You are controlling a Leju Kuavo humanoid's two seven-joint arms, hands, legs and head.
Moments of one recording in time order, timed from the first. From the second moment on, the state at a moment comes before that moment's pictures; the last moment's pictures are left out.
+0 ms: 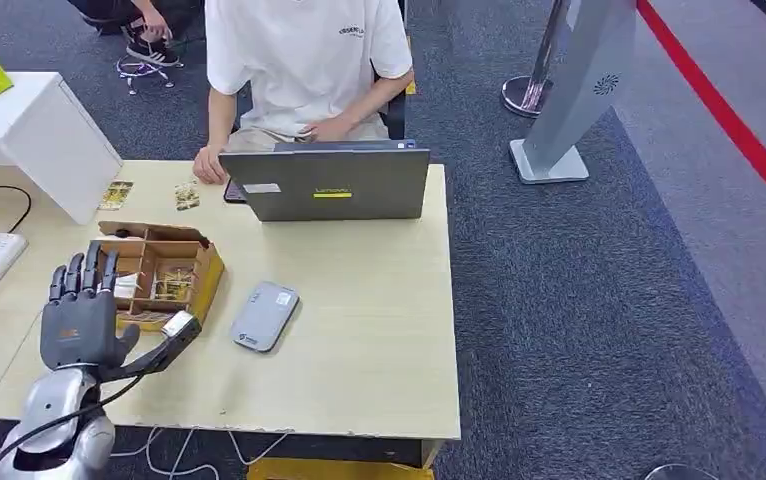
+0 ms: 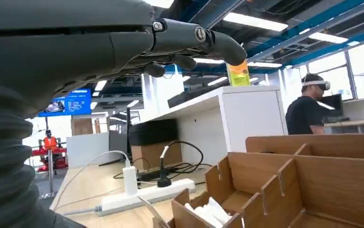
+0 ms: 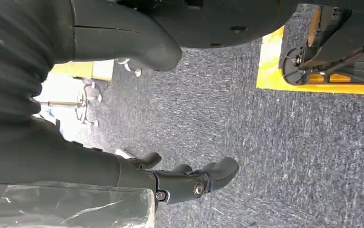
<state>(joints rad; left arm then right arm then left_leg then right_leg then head) -0.07 0.23 -0.04 -1.38 -1.44 0.19 0.12 -0.07 0.19 -0.92 -0.19 1.27 -0.23 0.13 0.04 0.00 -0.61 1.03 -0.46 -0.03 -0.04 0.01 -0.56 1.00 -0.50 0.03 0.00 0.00</state>
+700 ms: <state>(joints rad) -0.08 0.21 -0.04 -1.29 -1.45 0.19 0.13 -0.07 0.19 -0.92 -0.19 1.28 -0.22 0.14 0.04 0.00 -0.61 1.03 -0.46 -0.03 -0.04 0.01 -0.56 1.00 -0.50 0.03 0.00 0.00</state>
